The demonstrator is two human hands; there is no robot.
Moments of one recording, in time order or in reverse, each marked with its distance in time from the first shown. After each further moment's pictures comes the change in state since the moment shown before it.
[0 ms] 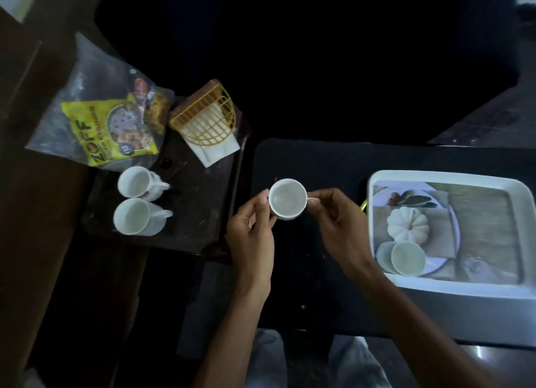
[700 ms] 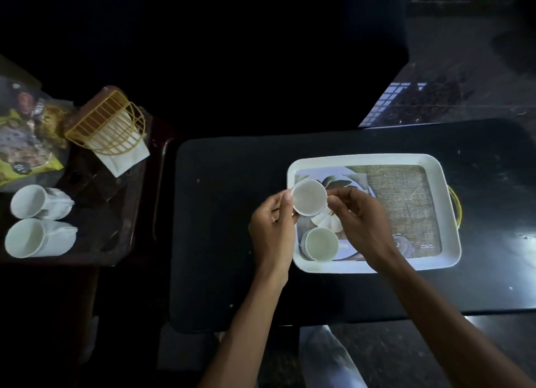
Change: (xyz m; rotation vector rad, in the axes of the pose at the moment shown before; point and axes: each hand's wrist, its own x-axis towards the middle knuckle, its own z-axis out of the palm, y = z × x) left_hand -0.067 -0.075 0.159 0.159 -0.184 -0.080; right_hand 0.010 0.066 -0.193 -0.161 0.058 0.108
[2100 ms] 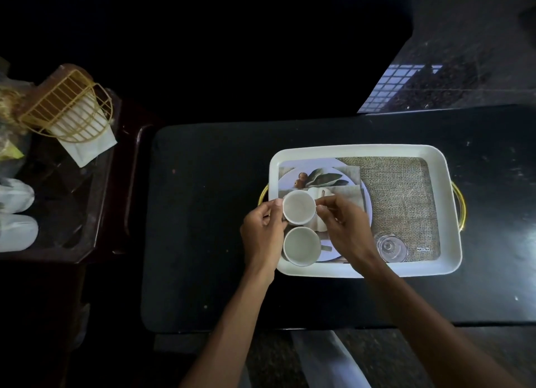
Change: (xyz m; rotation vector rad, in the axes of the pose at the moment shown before) left_hand 0.027 -0.062 0.031 0.110 0.043 -0.117; right_hand 0.023 0.073 0.002 -0.064 -0.078 0.065
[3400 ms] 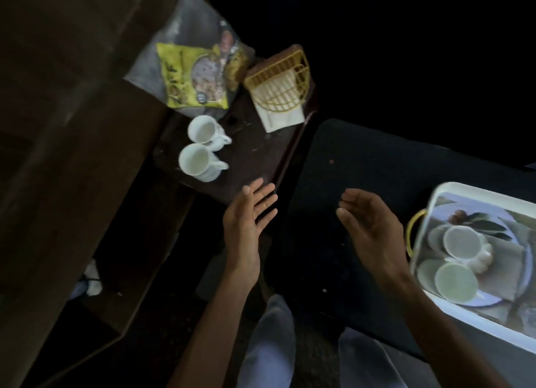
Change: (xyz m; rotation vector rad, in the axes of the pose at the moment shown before) left_hand -0.018 0.063 -0.290 -0.414 0.291 0.083; right_hand -0.062 -0.159 0.177 0.187 -0.252 -0.190
